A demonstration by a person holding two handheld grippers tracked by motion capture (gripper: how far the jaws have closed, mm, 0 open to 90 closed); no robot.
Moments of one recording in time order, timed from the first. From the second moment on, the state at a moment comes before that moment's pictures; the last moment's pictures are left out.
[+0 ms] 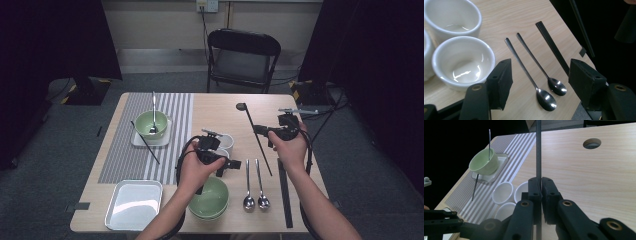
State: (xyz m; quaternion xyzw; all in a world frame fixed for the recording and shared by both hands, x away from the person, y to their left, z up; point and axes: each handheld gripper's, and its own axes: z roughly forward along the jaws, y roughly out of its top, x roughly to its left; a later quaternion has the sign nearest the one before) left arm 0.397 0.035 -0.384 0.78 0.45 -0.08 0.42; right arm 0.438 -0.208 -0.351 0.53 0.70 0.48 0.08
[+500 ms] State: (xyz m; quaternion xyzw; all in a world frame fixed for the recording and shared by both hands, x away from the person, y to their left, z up) left arm 0.394 0.010 -0.386 0.78 0.43 -0.11 0.44; right arm 0.436 -0.195 -0.350 0.52 0.70 0.49 0.08
